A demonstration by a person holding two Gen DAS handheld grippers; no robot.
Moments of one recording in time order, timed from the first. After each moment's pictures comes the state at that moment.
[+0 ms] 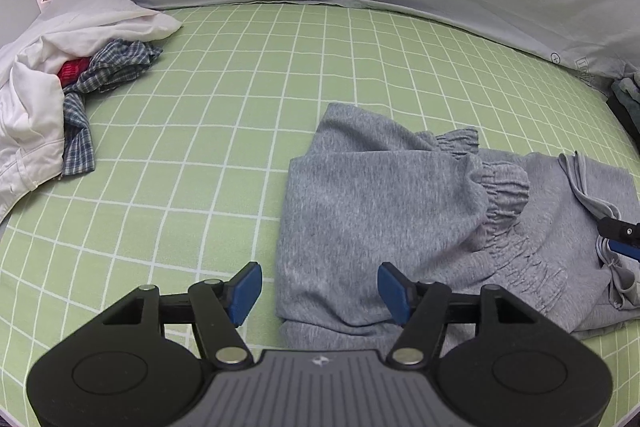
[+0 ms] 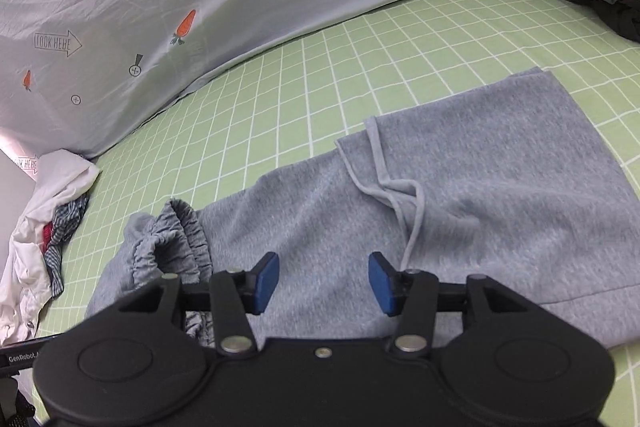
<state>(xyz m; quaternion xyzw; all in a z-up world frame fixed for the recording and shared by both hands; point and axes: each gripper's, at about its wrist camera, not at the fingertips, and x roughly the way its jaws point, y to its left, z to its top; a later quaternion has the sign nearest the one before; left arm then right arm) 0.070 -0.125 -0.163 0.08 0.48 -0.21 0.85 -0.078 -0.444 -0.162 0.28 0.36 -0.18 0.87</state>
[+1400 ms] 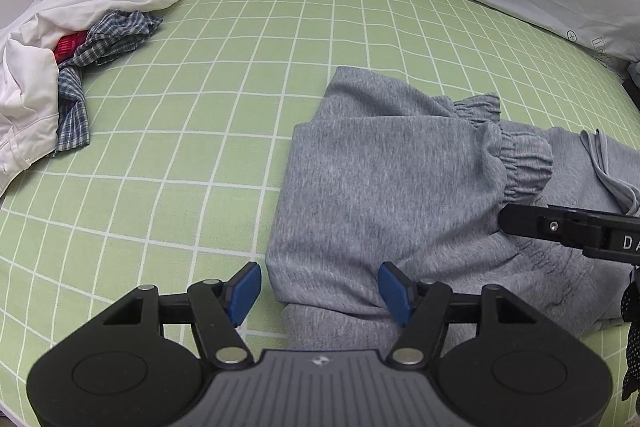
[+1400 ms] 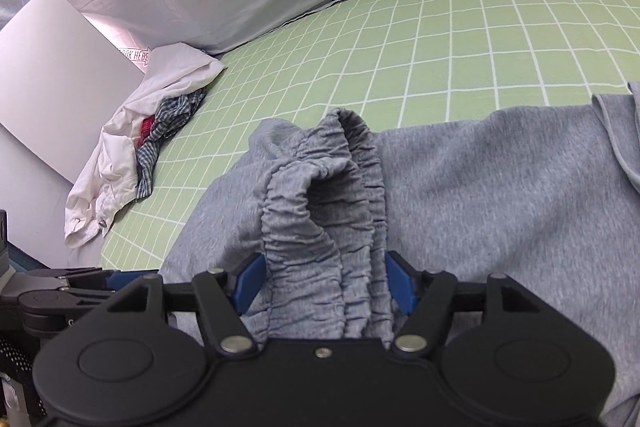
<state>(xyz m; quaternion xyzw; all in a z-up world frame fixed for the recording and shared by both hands) 0.077 -0.118 -0.187 0.09 0.52 -0.18 0.83 0.016 -0.374 -0.199 0.25 0.42 0.06 0.87</state>
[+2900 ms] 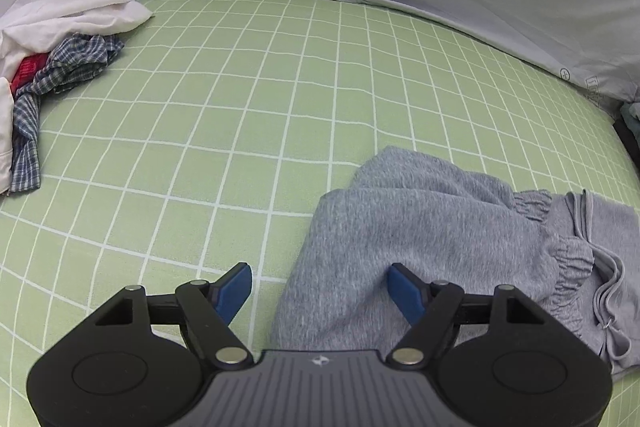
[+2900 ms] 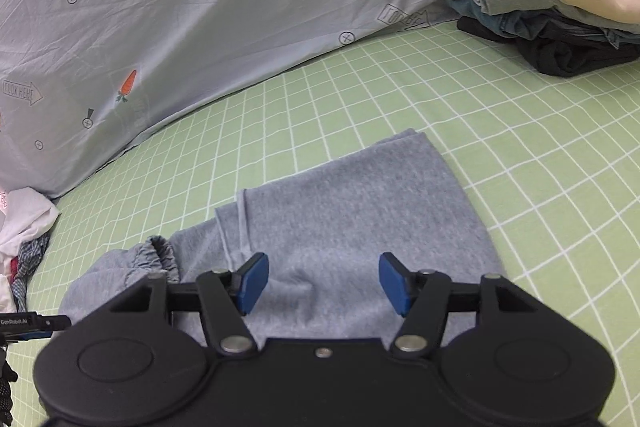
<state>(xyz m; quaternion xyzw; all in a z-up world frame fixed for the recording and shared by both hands) 0.123 -0.150 -0.190 0.02 0.51 -0.20 0.83 -0.136 -0.529 -0.152 0.26 0.33 -0.25 0.87</state>
